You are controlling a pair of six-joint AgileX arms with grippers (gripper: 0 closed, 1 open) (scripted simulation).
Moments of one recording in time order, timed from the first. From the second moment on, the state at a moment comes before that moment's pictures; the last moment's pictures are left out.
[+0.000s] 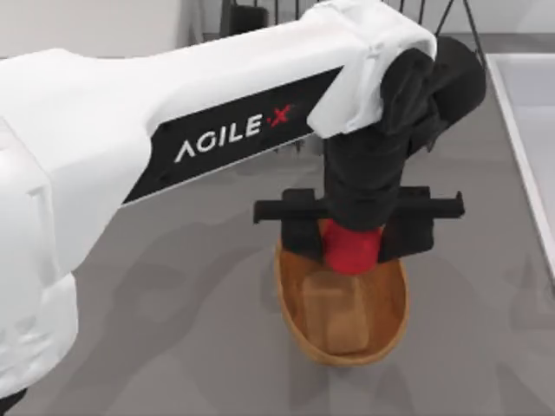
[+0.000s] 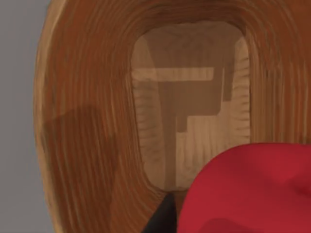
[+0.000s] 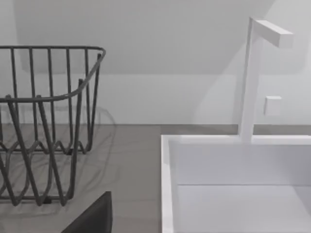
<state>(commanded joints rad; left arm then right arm) -0.91 2.14 1.90 -1.26 -0.03 -0.88 0.00 0.00 0.00 0.00 0.00 0.00</state>
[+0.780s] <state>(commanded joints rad) -0.91 2.16 1.85 -1.24 -0.02 -0.88 0.00 0.00 0.00 0.00 0.00 0.00</state>
